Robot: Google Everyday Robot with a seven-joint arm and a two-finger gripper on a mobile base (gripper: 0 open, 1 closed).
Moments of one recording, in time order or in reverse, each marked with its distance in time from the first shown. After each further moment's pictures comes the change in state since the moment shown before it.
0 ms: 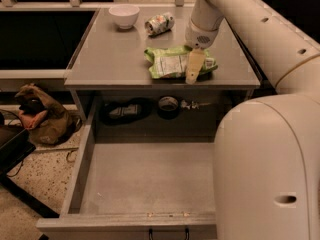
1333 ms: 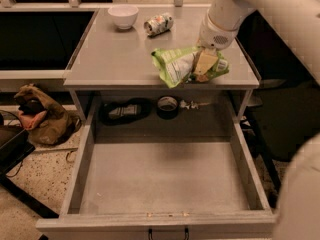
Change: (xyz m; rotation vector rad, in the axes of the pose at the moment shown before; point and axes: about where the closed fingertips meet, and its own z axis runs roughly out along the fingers) arm 0.006 0.049 -0.052 0.052 -0.051 0.029
